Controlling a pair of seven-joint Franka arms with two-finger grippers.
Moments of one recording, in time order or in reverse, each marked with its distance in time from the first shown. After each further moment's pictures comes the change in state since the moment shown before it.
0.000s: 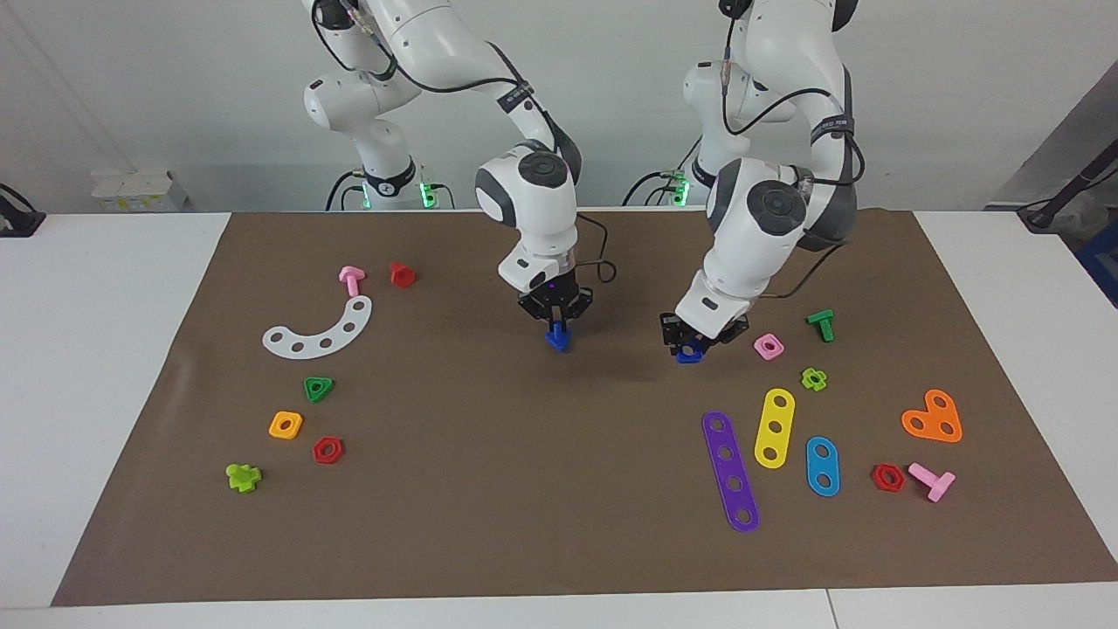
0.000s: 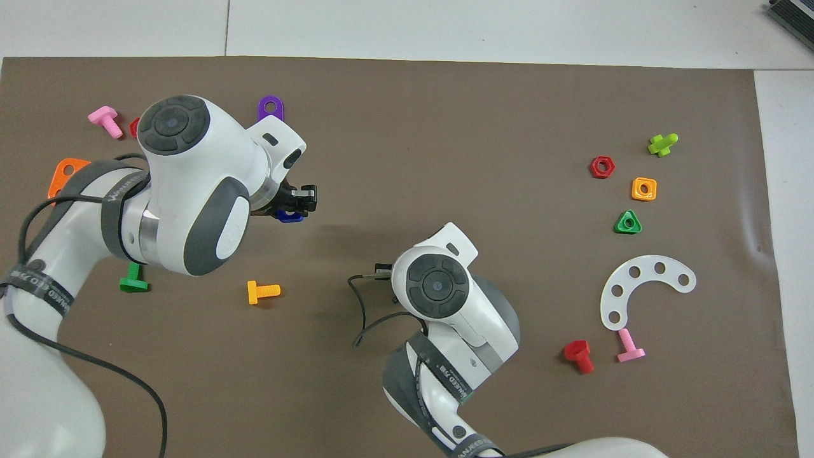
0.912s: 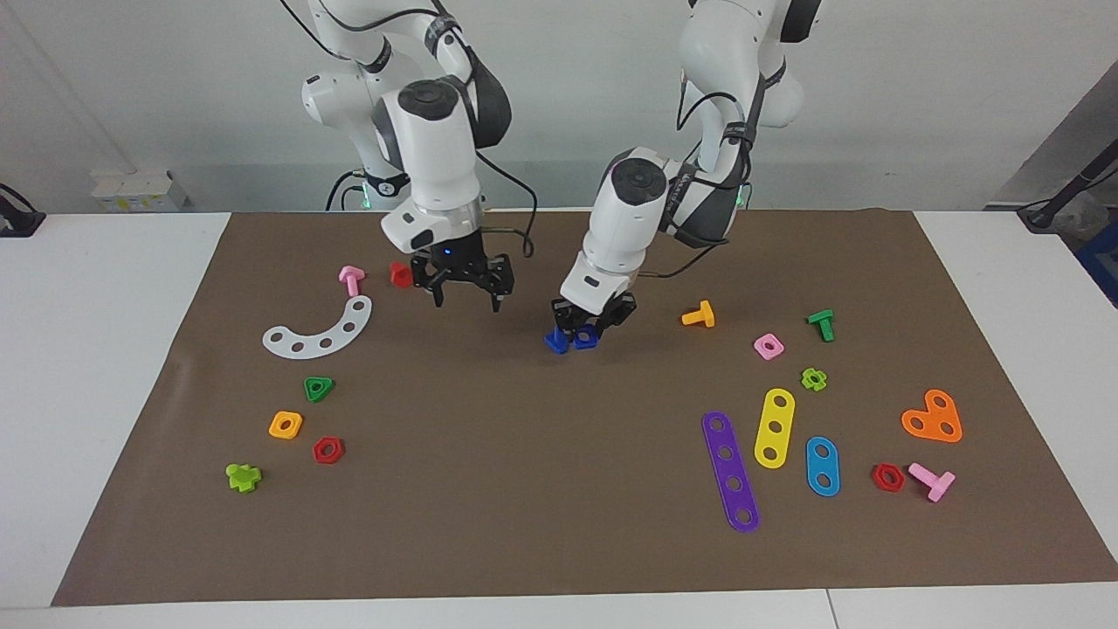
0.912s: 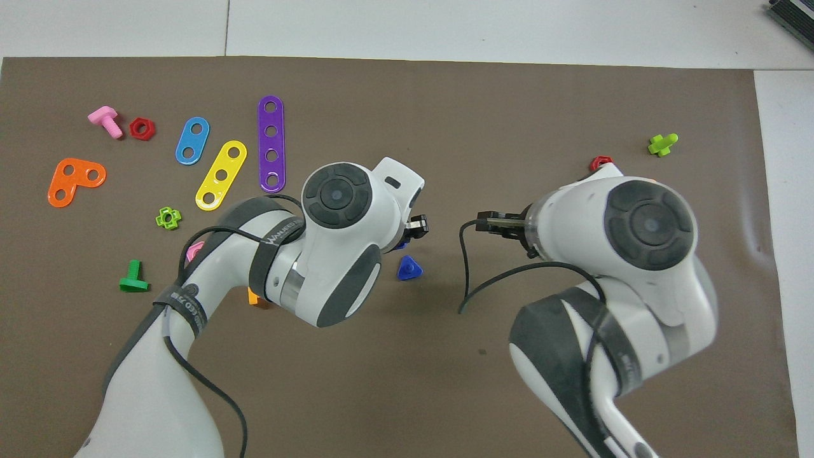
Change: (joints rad) left arm -0.275 0.073 -0.003 0.011 -0.027 0.152 -0.357; right arm -0.284 -0.319 -0.022 0.028 0.019 -0.333 -0.214
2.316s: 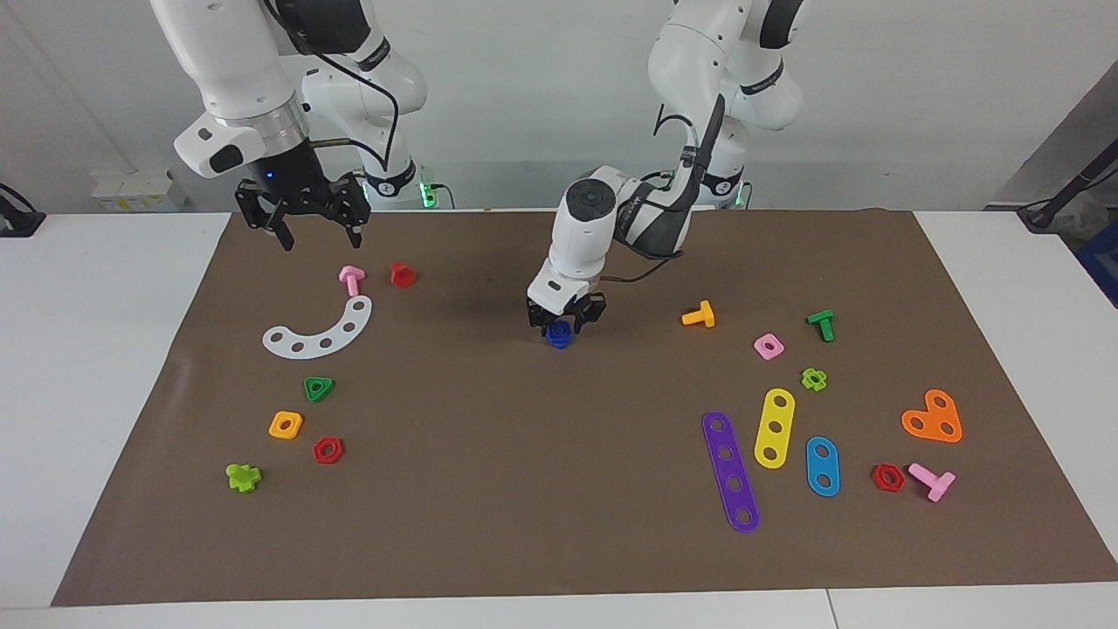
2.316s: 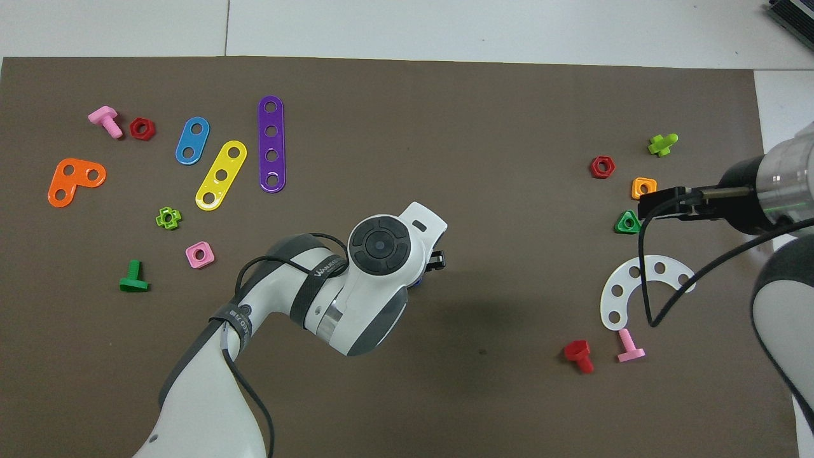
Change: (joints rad) left arm -0.079 0.023 0.018 -0.114 0.014 0.130 -0.009; right arm -0.252 -0.050 -0.006 0.264 0.054 -0.374 -0.439
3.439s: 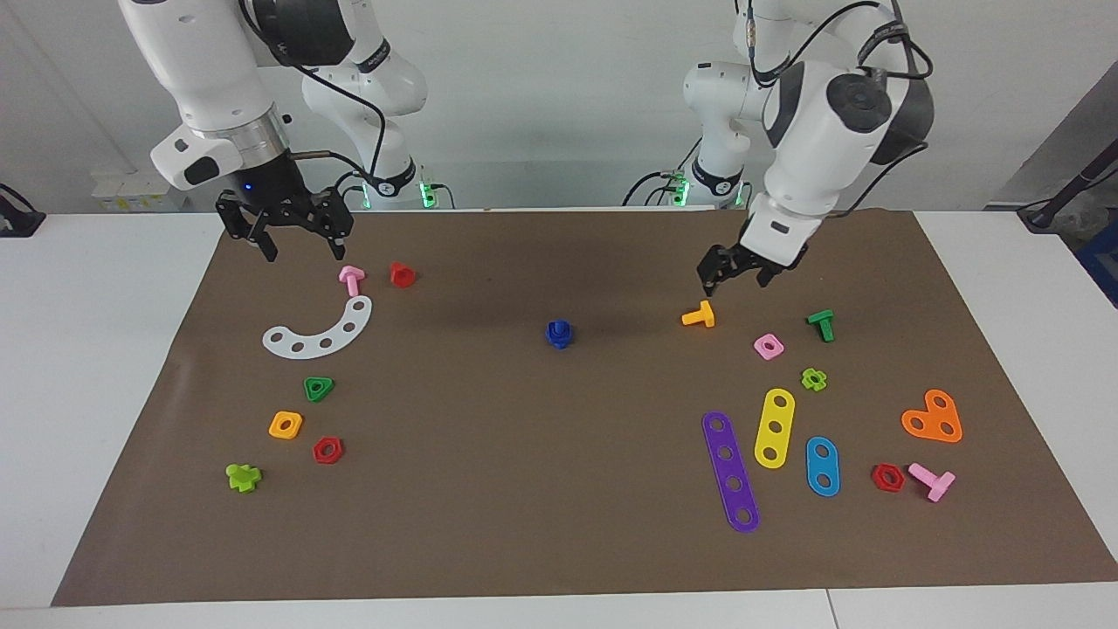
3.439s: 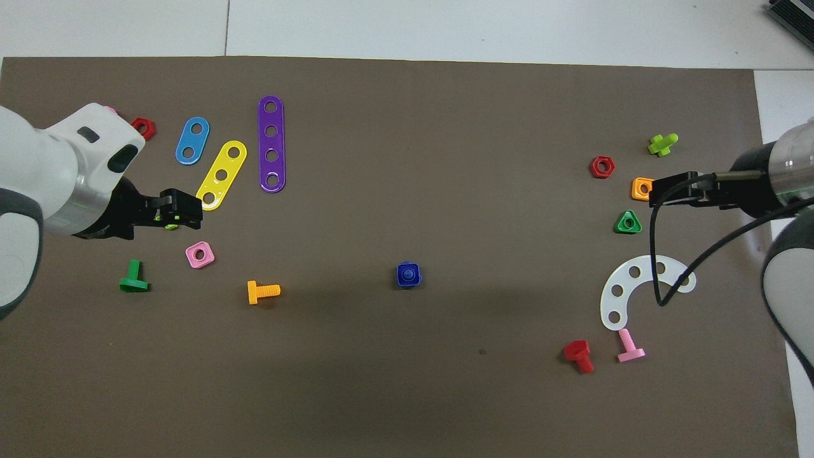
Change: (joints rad) left arm 0.523 -0.417 0.025 0.075 0.086 -0.592 0.464; right arm -0.038 0.042 0.002 0.033 0.000 0.007 -0.003
